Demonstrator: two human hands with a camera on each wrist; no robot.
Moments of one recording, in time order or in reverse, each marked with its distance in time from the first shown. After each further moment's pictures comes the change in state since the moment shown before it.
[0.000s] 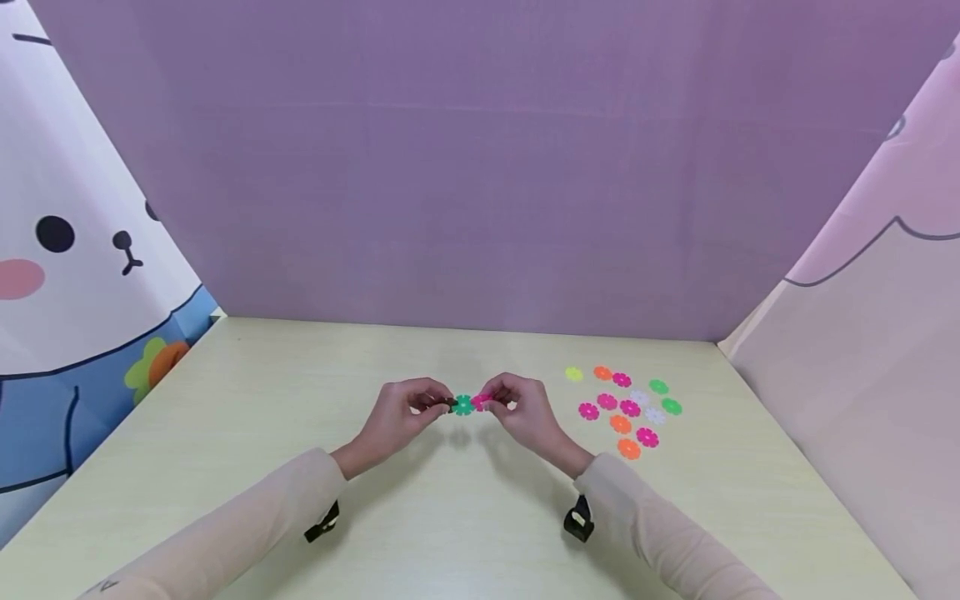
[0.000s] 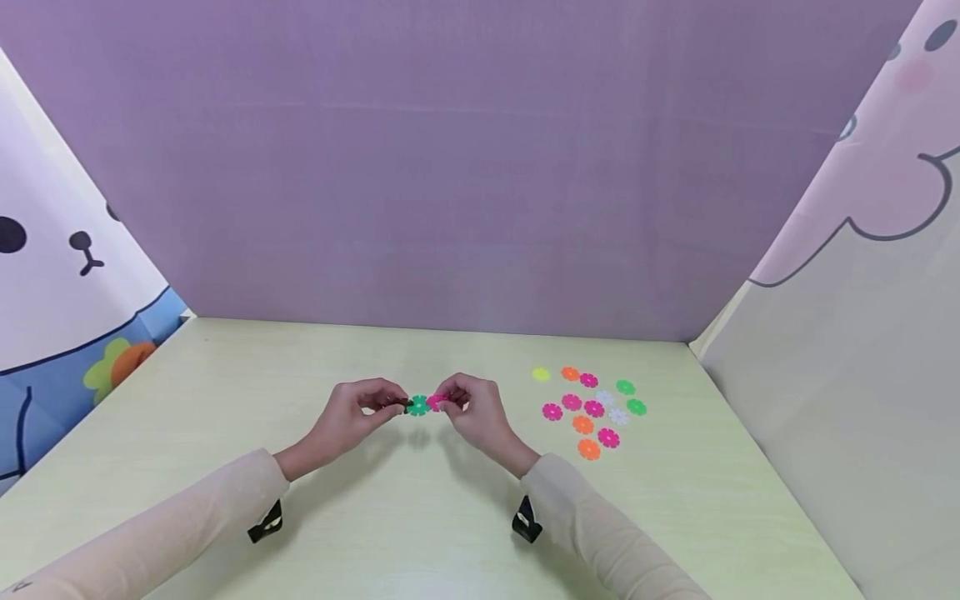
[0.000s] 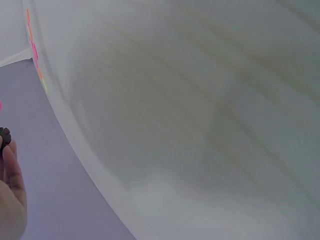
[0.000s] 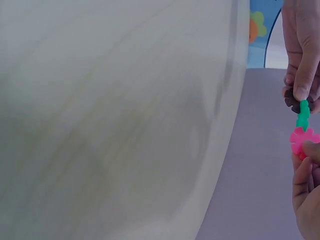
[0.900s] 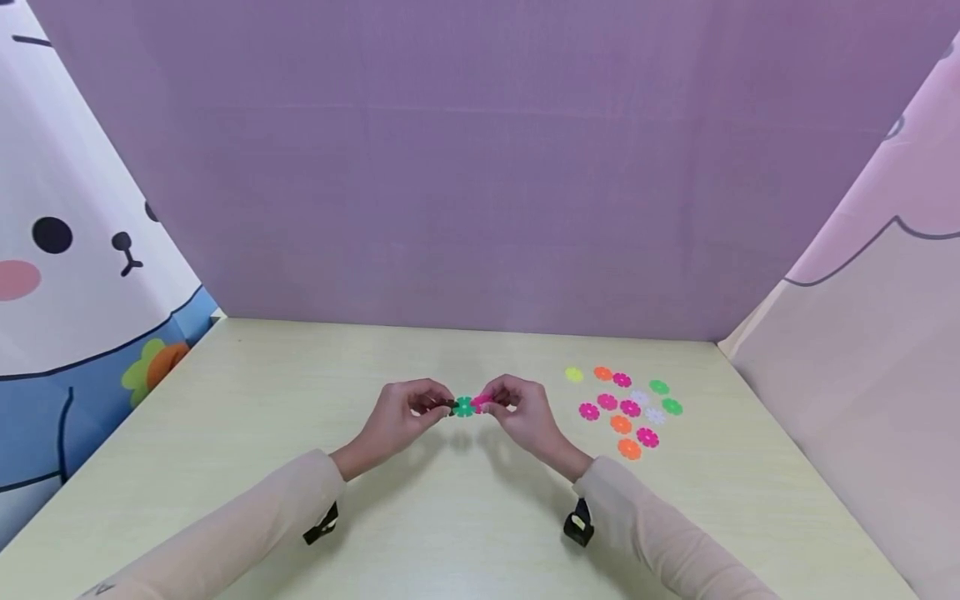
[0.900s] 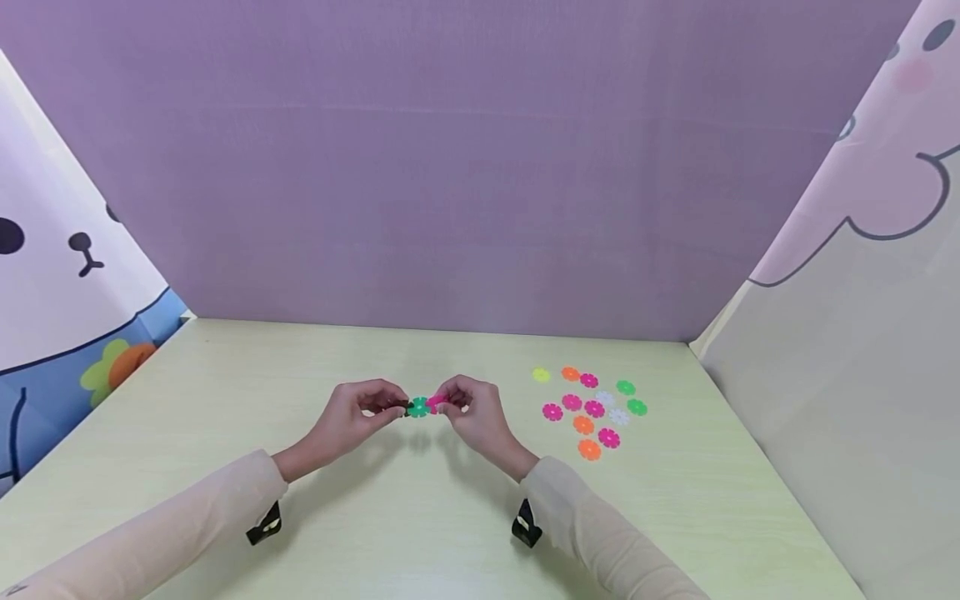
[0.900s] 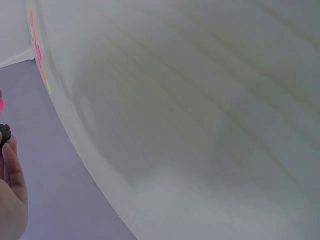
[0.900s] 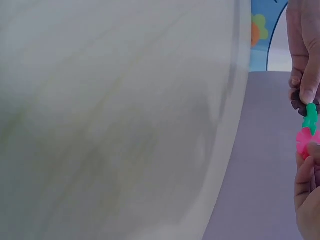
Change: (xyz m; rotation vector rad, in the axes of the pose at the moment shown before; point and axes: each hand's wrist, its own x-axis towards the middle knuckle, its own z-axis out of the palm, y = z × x) left_hand 0.000 0.012 -0.004 -0.012 -0.031 -0.035; right_hand -0.004 -0.014 -0.001 0.081 0.010 0.004
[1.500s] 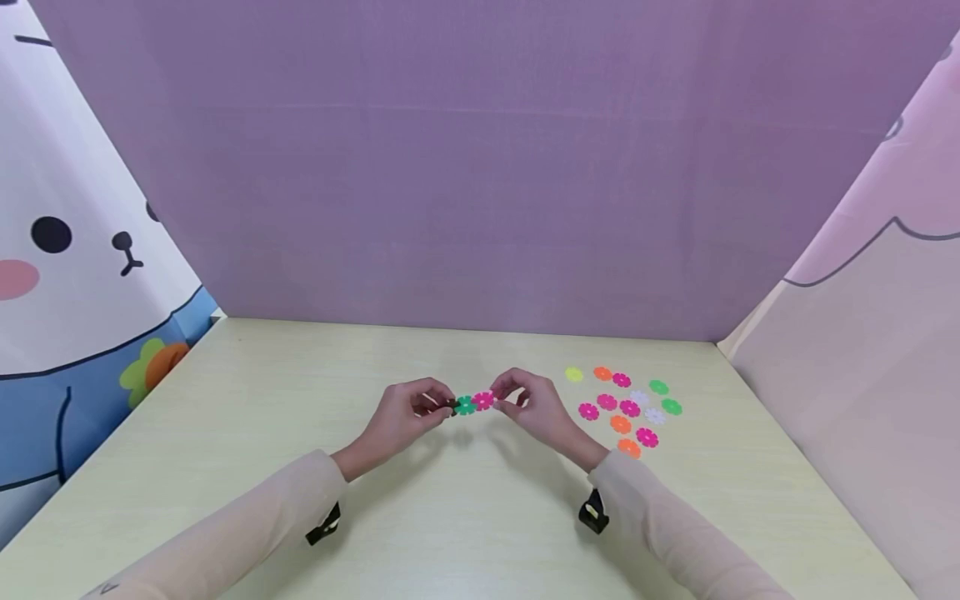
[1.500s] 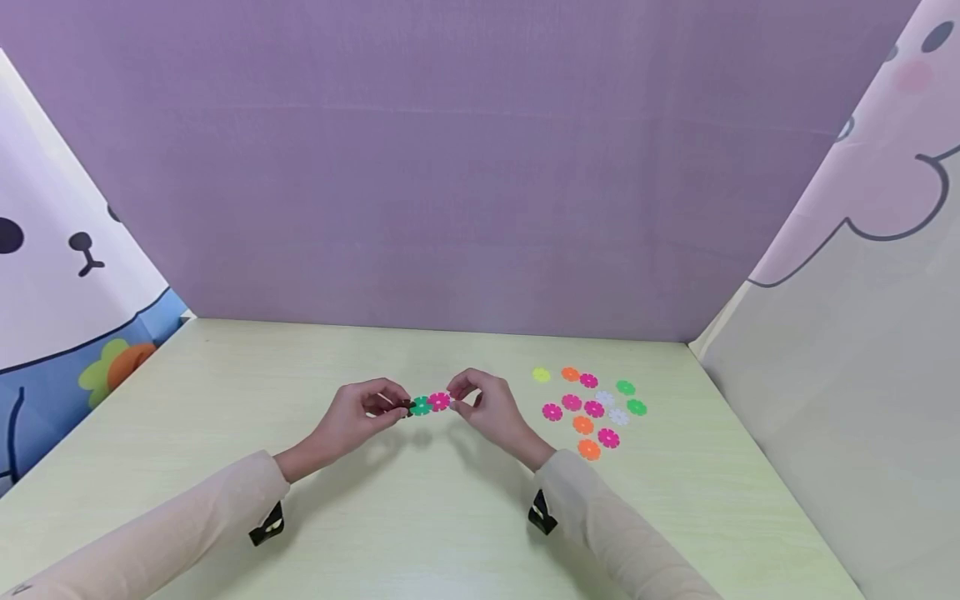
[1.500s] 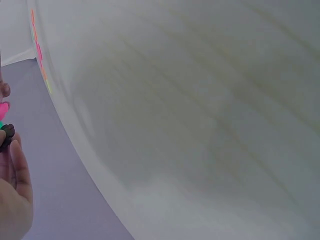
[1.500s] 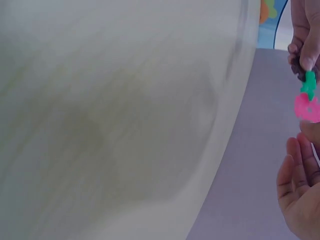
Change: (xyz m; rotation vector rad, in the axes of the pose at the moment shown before) left_hand 0.002 -0.010 0.005 -0.009 -0.020 -0.065; right_hand 0.007 0.028 -0.020 -0.183 -0.073 0.013
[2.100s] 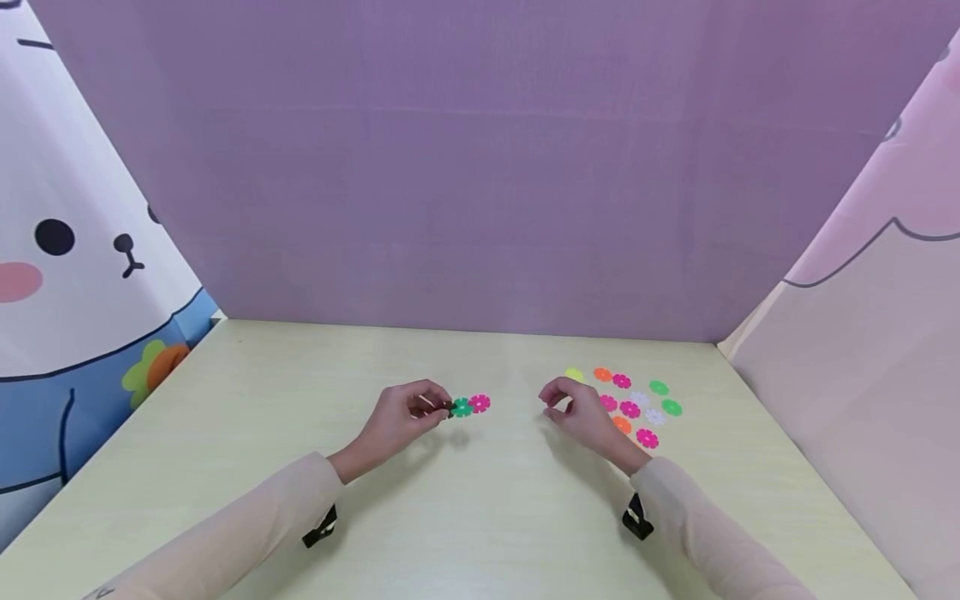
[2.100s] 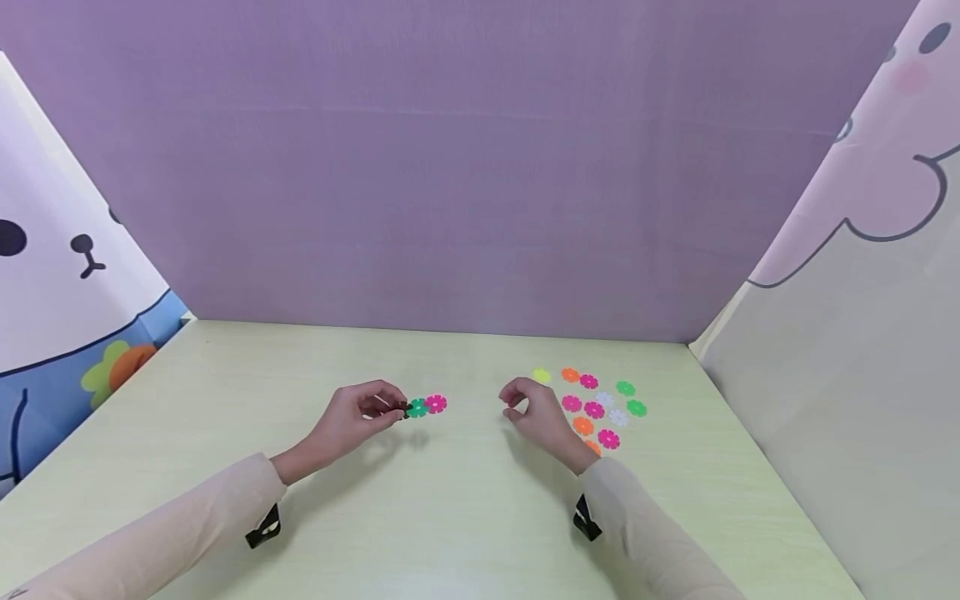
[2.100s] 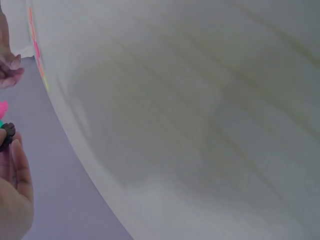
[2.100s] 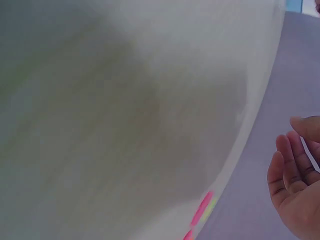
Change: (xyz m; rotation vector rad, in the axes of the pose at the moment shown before) left_hand -0.004 -0.005 -0.003 -0.009 0.006 0.014; right_hand -0.024 0.046 -0.041 -0.150 -0.004 0.080
